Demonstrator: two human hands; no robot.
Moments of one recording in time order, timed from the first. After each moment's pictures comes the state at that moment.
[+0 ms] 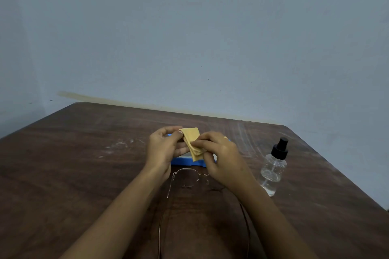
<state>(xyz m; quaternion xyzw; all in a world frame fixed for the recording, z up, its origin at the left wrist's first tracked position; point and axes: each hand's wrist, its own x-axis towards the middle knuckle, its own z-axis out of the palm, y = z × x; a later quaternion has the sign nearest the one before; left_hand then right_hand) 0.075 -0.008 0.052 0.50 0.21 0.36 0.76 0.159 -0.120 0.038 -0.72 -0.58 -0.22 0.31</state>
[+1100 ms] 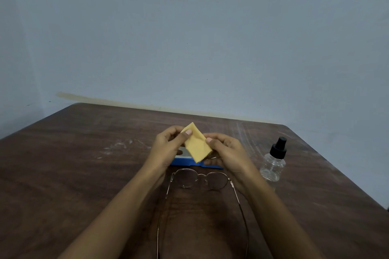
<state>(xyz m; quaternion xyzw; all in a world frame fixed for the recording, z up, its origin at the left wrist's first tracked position) 0.079 -0.003 0.041 0.65 0.15 0.33 0.67 0.157 -0.124 0.052 -0.68 -0.32 0.20 0.63</state>
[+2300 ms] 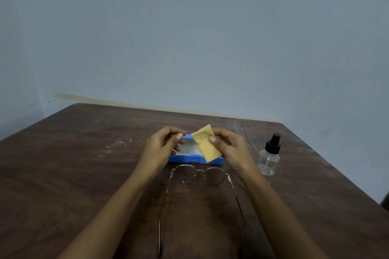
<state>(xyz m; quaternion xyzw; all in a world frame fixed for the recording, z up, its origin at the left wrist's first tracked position) 0.066 0.011 0.031 0.75 0.09 0.36 0.54 0.167 -0.129 0.045 -0.65 -0.36 0.10 0.66</state>
